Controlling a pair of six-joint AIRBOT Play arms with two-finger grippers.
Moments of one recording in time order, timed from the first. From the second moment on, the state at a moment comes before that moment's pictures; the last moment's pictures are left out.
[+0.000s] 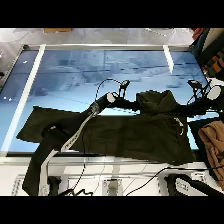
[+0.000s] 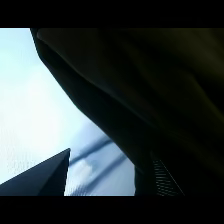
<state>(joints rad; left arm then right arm) -0.65 -2.13 1.80 0.62 -0.69 -1.15 -0.24 -1.22 1.13 -1.47 1.32 1.37</state>
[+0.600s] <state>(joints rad) -0.68 -2.25 1.95 0.63 -0.65 -1.23 -0.24 -1.22 1.13 -1.47 1.32 1.37</state>
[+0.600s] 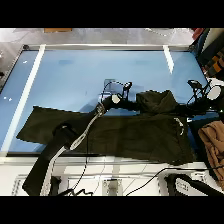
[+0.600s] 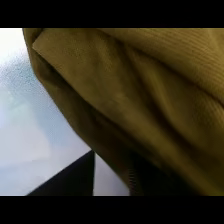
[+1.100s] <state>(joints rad) -0.65 -2.21 1.96 0.67 -0.56 -1.23 -0.24 -1.22 1.13 -1.47 1.32 1.37</state>
